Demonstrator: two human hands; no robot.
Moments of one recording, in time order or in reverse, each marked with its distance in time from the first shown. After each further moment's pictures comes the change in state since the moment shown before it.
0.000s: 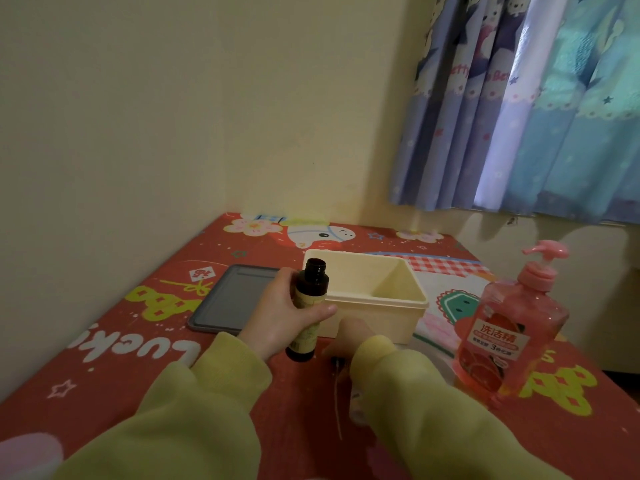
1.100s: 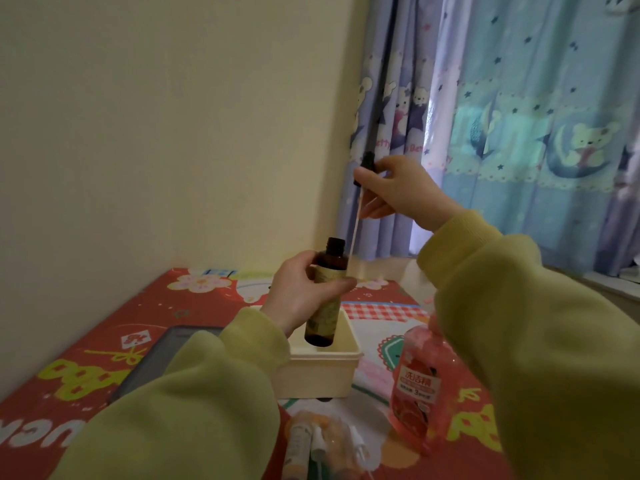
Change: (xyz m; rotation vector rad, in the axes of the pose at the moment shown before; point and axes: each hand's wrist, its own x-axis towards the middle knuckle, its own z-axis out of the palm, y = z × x) left_hand 0.041 0.120 0.065 -0.102 -0.045 0.240; right_hand -0.145 0.005 -0.259 0.501 0.738 -0.603
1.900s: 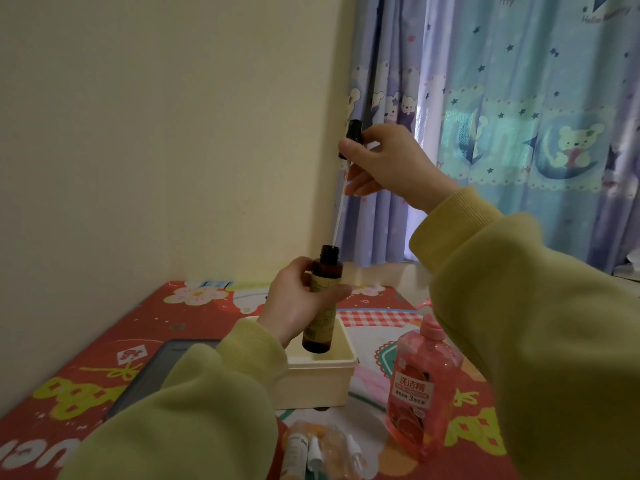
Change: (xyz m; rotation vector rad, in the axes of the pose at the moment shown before) left_hand -0.003 0.009 0.007 0.008 0.013 -0.020; right_hand 0.001 -0.036 -0.016 0.015 0.040 -0.133
